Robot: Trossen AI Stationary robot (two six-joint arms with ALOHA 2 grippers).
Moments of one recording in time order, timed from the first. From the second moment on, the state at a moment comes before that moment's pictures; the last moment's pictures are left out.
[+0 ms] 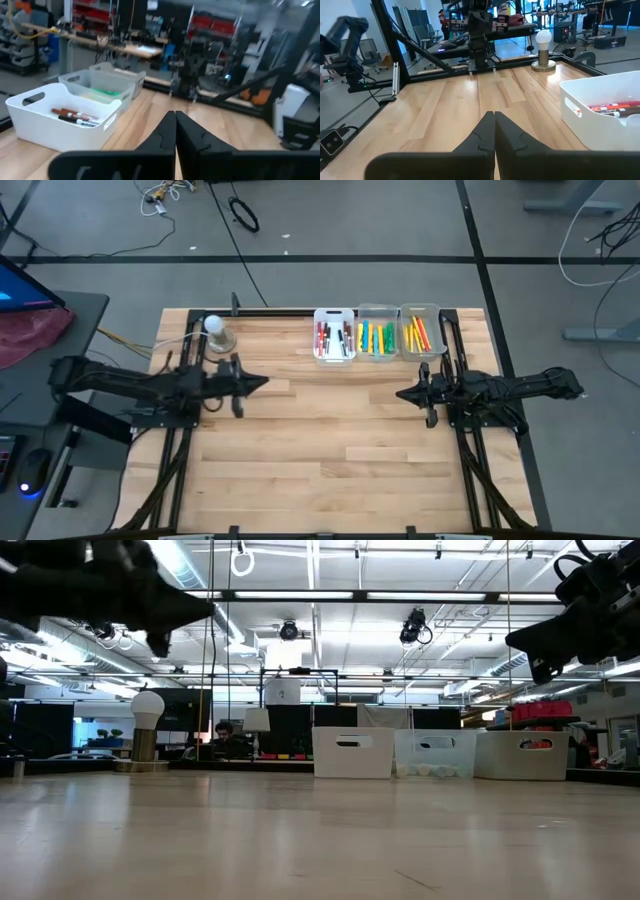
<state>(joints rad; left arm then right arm) -0.05 0.71 0.17 0.58 -0.24 -0.21 0.13 0.12 0.02 0.04 0.12 0.15</state>
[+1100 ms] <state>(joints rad) -0.05 0.33 0.01 0.22 -0.21 -0.08 0.13 0.12 0.02 0.04 0.12 0.15</state>
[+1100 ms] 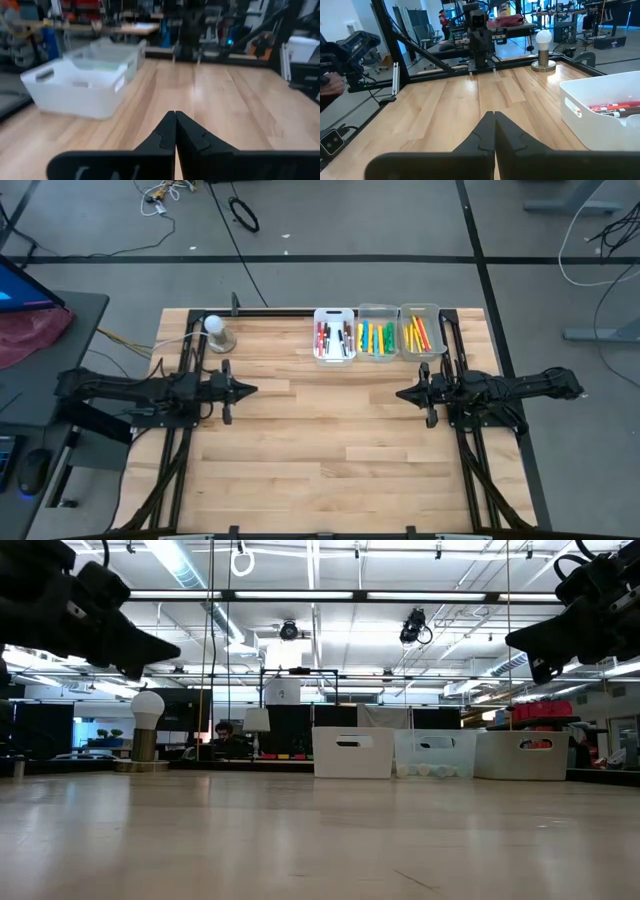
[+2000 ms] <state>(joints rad) -0.05 0.03 0.01 0.05 -0.21 -0.18 0.13 0.12 0.02 0.04 0.12 0.15</state>
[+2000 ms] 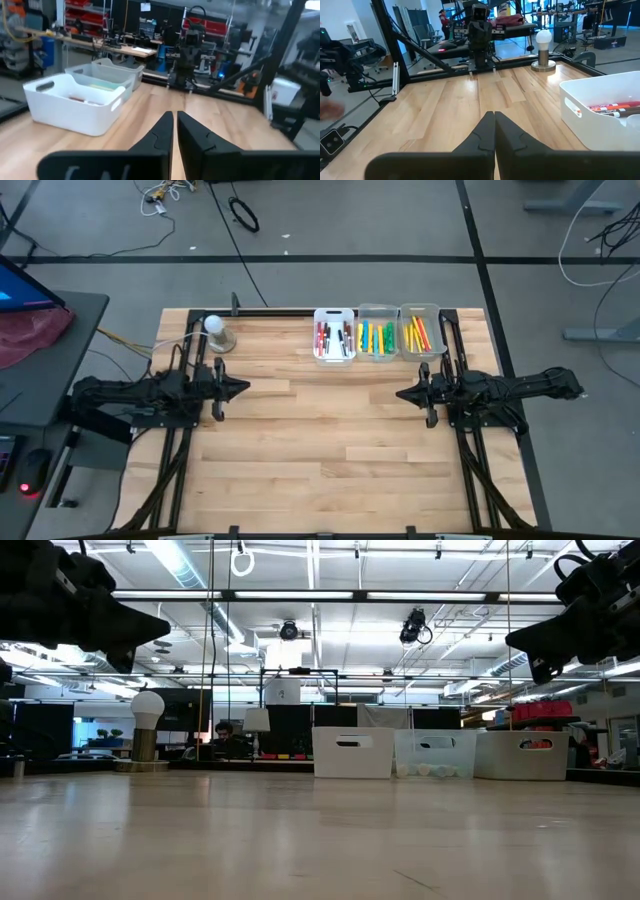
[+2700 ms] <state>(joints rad) -0.05 0.03 0.01 0.06 -0.22 -0.25 0.12 0.01 0.02 0.03 0.12 0.15</state>
